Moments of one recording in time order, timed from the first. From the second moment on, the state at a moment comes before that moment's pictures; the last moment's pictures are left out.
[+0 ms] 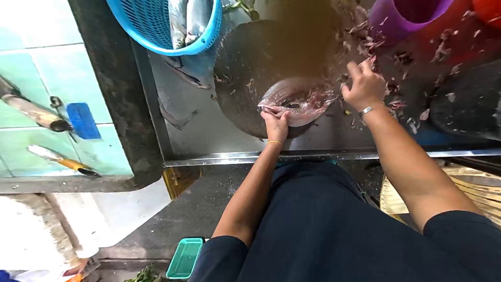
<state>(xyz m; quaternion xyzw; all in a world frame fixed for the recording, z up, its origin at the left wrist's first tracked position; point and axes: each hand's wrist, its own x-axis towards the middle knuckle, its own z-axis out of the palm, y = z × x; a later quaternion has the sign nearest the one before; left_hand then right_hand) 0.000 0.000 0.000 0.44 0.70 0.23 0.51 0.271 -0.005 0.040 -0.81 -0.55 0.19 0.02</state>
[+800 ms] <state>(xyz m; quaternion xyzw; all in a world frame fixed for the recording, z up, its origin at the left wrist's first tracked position) -0.032 -0.007 0.002 0.37 0.68 0.34 0.53 0.110 -0.050 0.076 -0.61 -0.23 0.71 0.28</state>
